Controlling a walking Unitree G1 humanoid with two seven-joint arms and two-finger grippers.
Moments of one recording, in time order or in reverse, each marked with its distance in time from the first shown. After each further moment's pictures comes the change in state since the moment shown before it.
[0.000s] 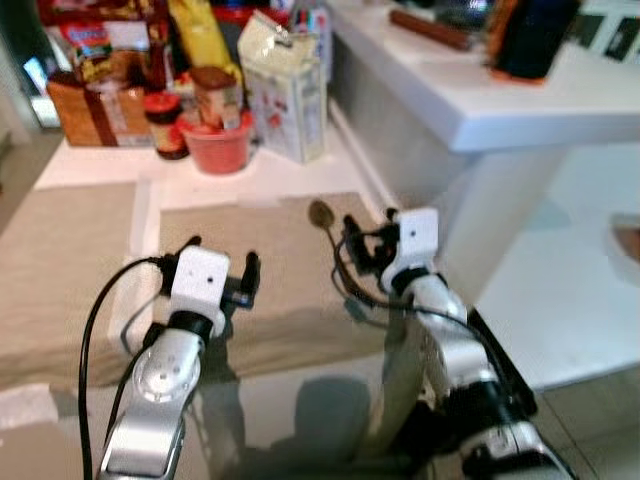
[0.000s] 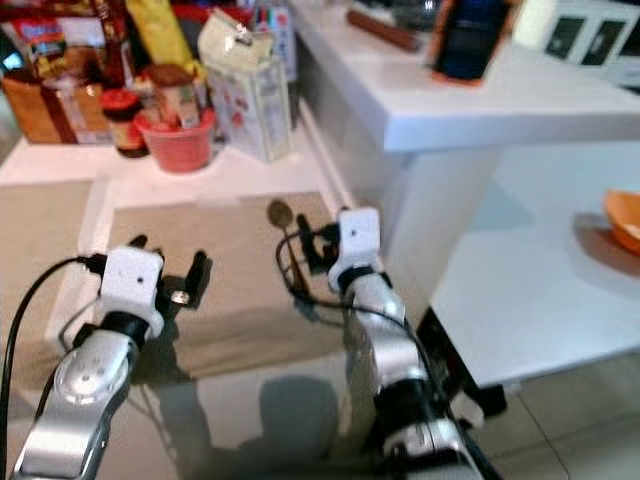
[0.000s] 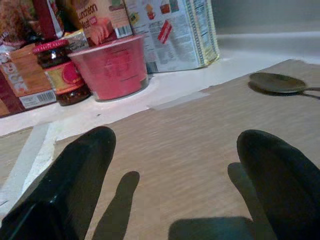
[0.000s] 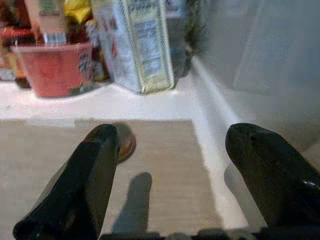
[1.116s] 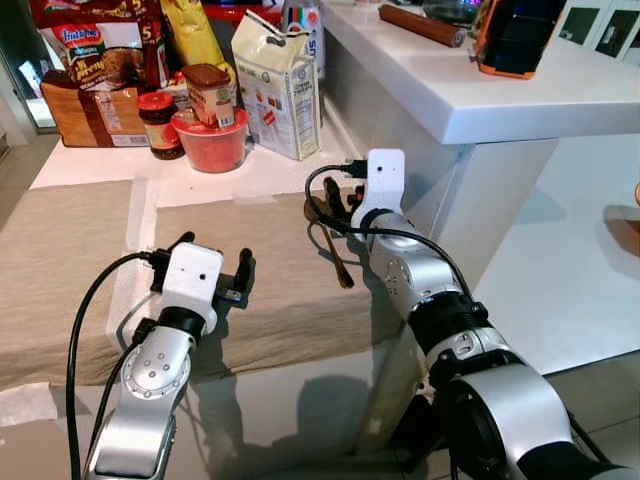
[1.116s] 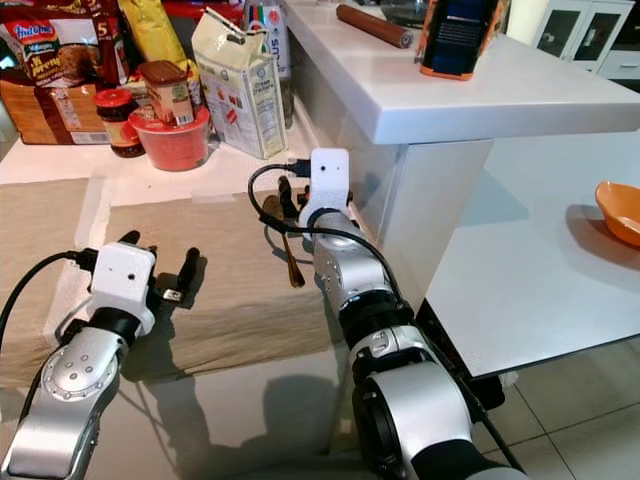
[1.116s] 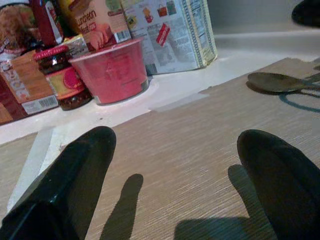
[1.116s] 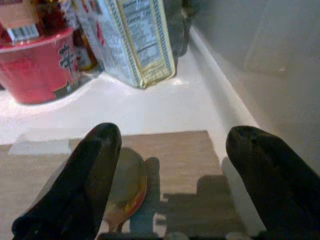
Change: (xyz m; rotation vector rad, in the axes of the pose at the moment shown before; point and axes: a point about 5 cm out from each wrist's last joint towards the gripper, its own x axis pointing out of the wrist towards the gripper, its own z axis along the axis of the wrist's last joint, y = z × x) left arm -0.002 0.008 0.006 0.026 -0.008 -0.012; right arm 0.059 0.020 0.036 0.071 0.207 -0.083
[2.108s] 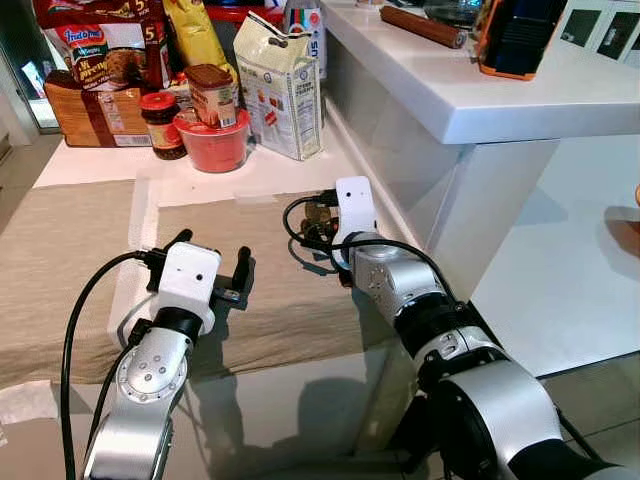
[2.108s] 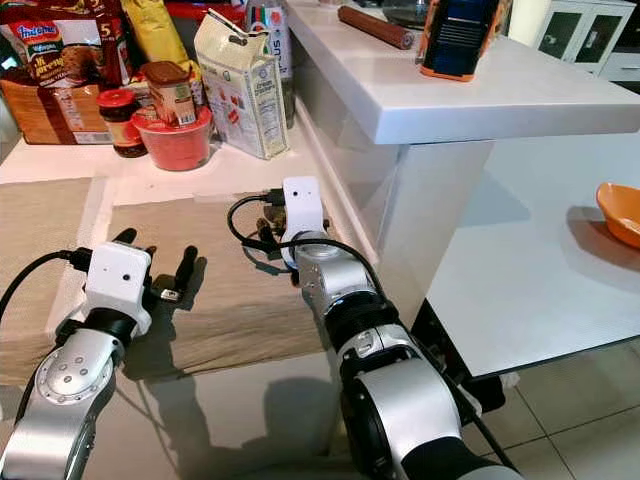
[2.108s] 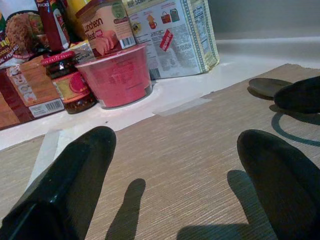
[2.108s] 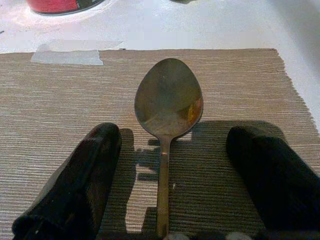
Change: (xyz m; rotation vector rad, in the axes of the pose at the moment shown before) left arm -0.003 0.001 0.004 -0.001 -0.009 0.005; right arm -0.002 0.020 -0.032 -0.036 0.245 0.092
